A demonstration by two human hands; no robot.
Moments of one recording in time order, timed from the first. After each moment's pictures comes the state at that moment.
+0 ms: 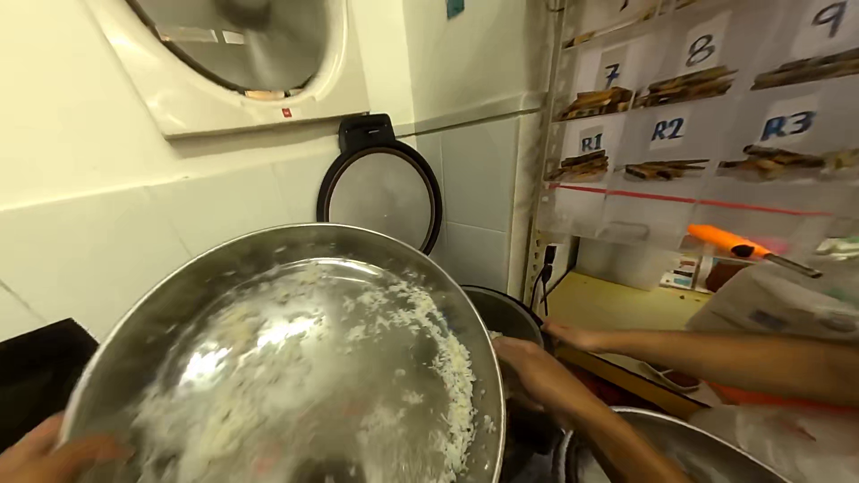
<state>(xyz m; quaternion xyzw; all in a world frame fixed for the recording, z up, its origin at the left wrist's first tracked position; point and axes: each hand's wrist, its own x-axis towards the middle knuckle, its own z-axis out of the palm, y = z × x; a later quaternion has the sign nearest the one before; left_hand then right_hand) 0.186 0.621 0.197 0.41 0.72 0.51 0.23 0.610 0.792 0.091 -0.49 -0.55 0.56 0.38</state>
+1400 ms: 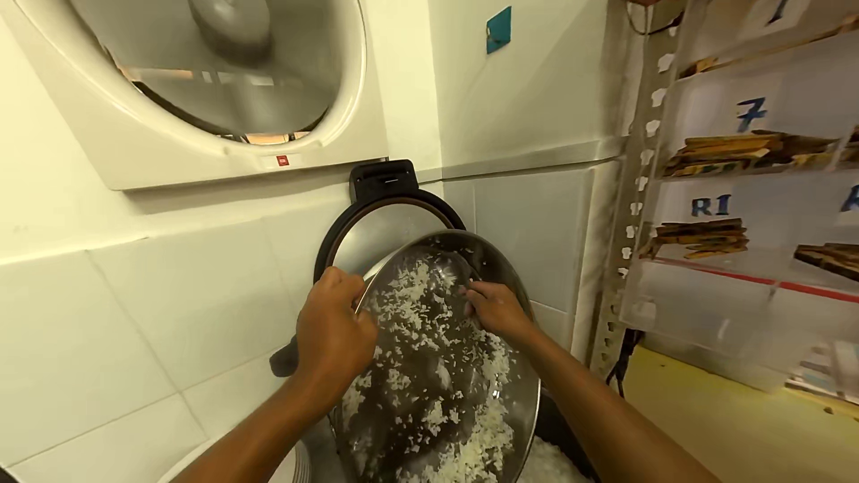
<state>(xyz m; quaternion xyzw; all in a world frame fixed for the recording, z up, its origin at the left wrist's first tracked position) 0.321 0.941 0.235 0.65 0.62 0.41 -0.15 0.550 1.083 0.169 -0.49 -0.69 0.32 0.43</state>
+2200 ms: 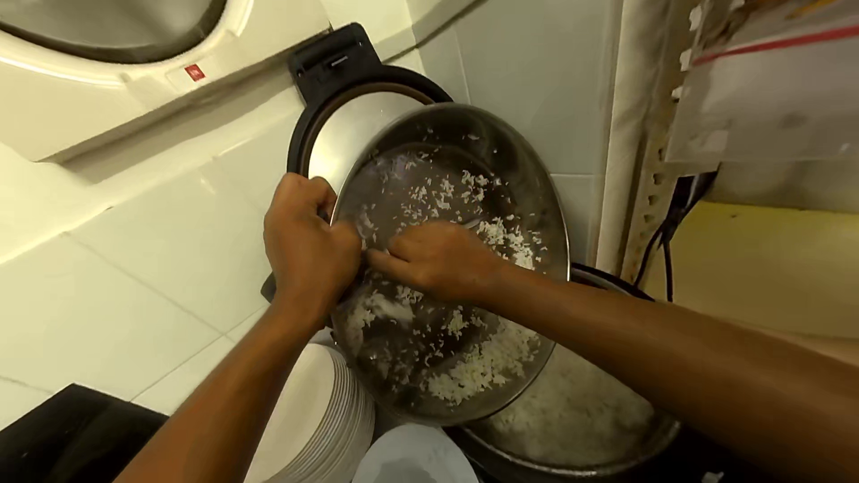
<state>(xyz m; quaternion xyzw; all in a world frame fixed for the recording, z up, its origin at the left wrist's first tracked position) 0.340 0.934 0.240 0.67 0.61 0.37 -0.21 0.492 1.013 0.145 -0.08 -0.85 -0.26 0.45</state>
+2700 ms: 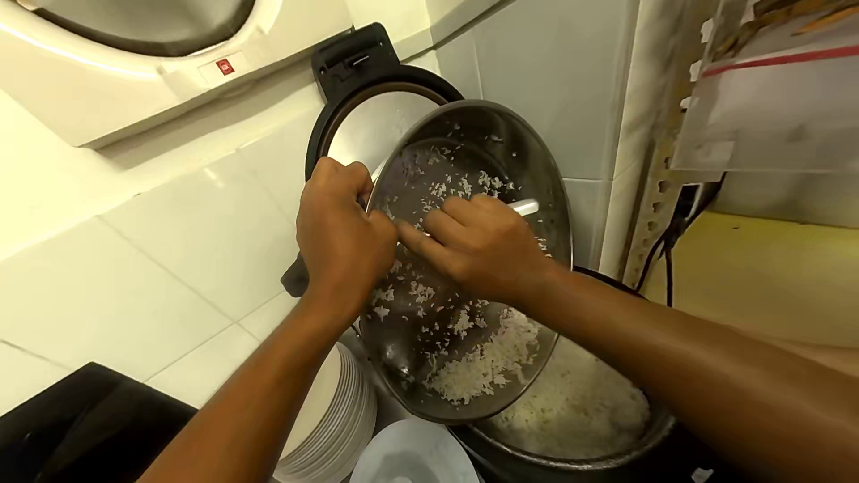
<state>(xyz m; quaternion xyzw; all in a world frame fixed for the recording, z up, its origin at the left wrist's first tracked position) 0.360 0.923 0.244 0.68 0.59 0.38 -0.22 0.515 0.982 0.154 -0.15 -0.79 -0.35 0.49</state>
